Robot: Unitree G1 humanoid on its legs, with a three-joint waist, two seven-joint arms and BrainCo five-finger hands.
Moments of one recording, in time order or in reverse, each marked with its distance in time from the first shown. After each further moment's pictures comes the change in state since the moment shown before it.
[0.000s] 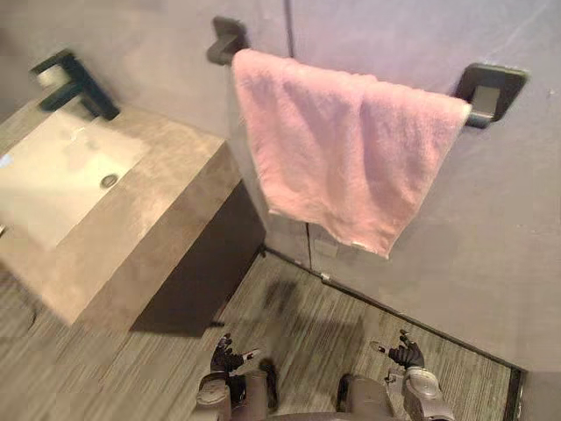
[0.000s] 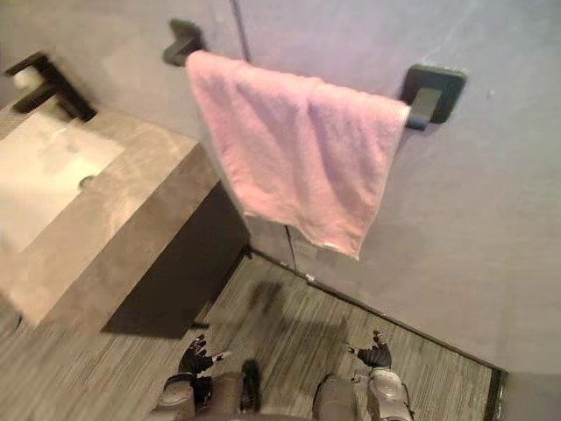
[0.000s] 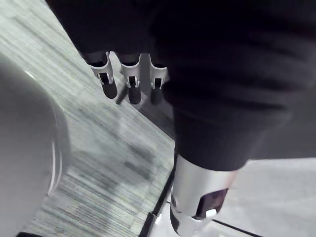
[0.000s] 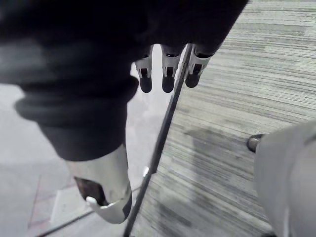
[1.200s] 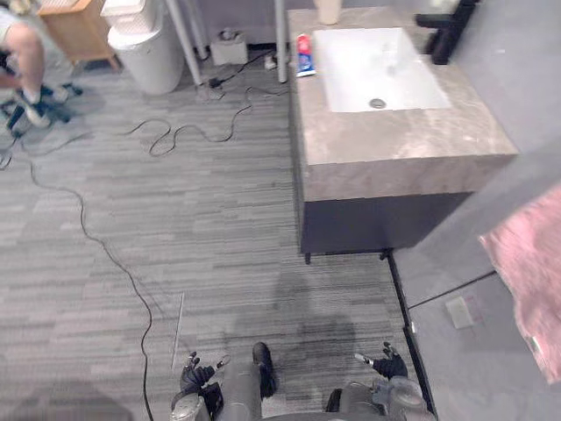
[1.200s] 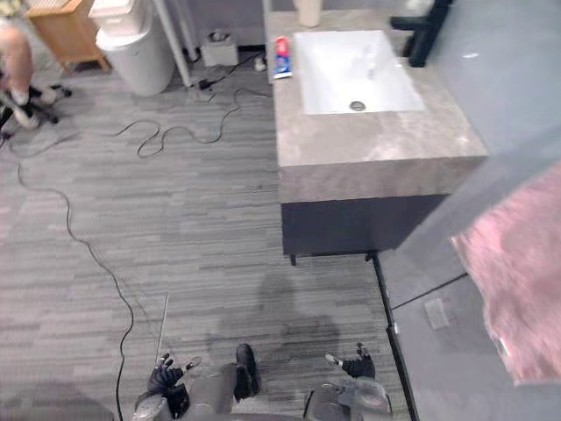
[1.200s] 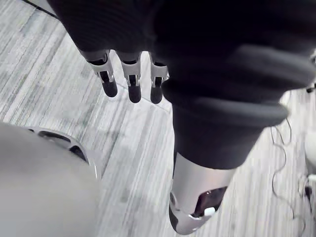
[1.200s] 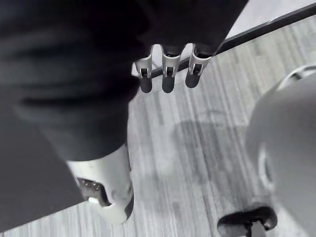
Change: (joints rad) left arm 0.037 -0.001 0.283 -0.027 -0.075 0.022 -0.015; right arm 0.003 0.077 0.013 -0.042 -0.003 0.036 -0.012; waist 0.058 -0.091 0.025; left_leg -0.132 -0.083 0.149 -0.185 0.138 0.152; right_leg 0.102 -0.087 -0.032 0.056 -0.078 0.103
